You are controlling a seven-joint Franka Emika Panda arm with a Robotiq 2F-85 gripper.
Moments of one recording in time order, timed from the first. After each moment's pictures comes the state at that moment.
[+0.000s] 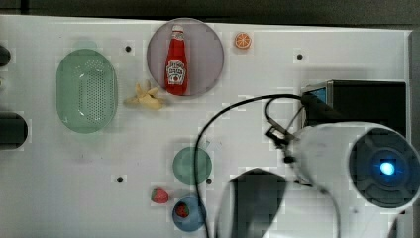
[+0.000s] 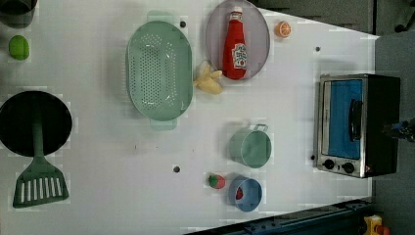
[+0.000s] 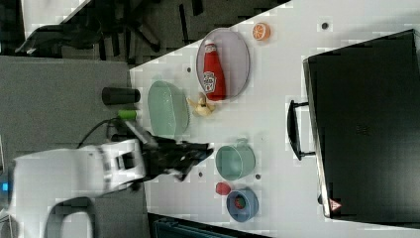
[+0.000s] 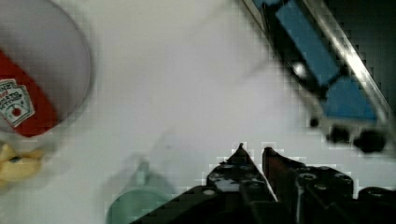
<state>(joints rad) -0.06 -0.23 -0.22 -2.13 -0.09 0.35 -0.42</state>
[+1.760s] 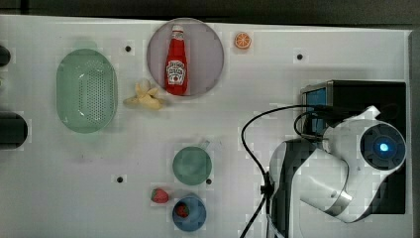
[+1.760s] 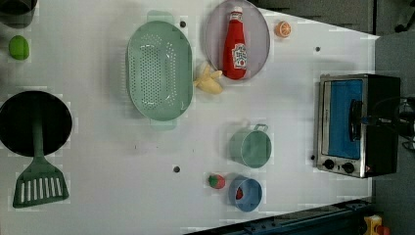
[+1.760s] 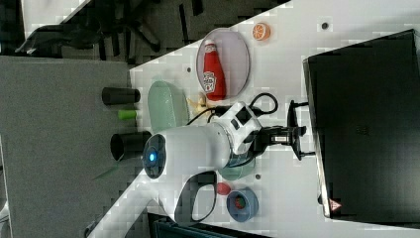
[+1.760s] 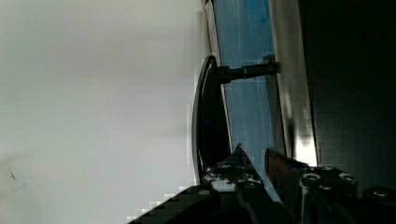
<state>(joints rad) -0.09 0.12 -0.41 -2.22 -0.09 0.84 -1.08</state>
